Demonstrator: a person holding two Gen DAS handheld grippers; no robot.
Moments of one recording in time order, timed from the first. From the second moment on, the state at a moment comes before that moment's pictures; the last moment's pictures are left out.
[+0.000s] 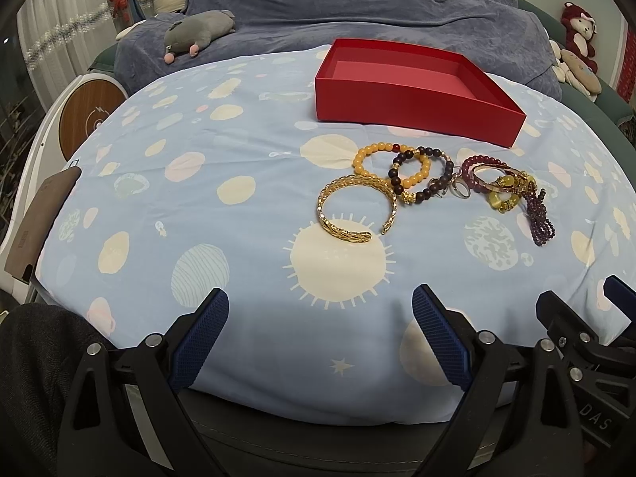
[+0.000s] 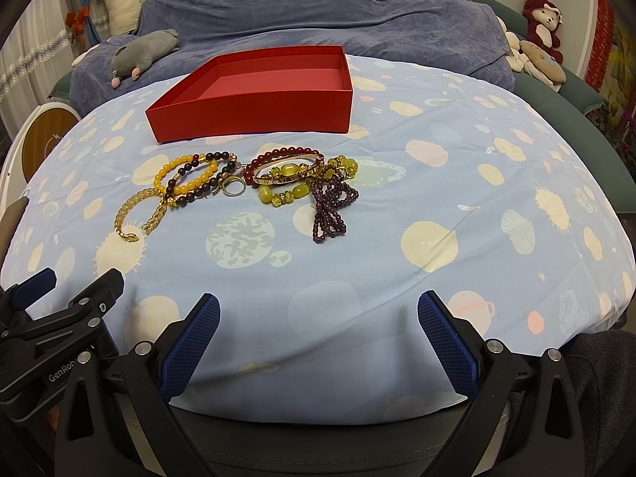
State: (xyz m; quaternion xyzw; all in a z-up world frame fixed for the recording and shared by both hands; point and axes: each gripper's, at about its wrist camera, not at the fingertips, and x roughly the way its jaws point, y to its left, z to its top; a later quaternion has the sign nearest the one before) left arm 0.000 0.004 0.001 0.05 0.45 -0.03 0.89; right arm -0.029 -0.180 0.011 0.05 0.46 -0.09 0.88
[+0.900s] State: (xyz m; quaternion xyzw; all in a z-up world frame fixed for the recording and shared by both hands) left arm 0.026 0.022 0.001 0.01 0.47 -0.03 0.88; right arm -0.012 -0.199 0.016 0.05 0.46 -0.11 0.88
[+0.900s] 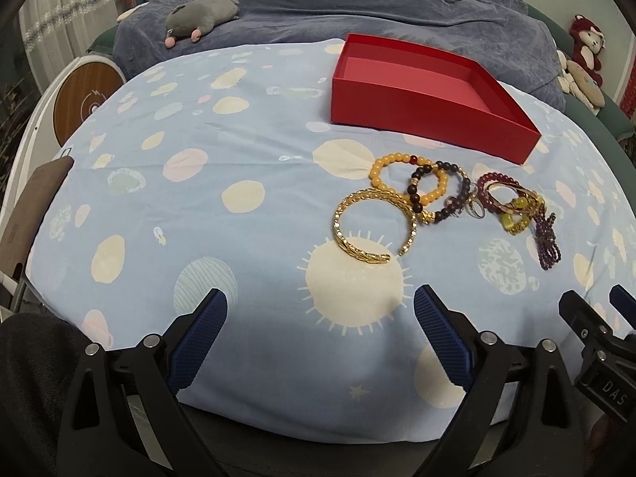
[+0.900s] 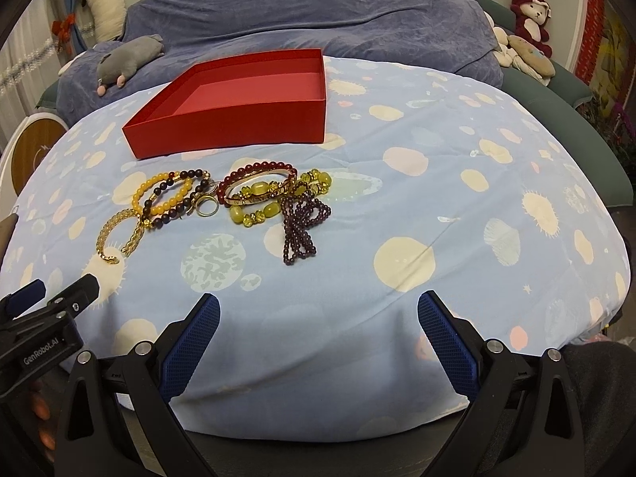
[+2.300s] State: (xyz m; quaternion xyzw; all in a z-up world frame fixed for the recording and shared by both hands) left arm 0.074 -0.003 -0.010 0.03 0.49 -0.09 0.87; right arm 0.027 -0.213 0.000 0.10 0.49 -0.06 0.86
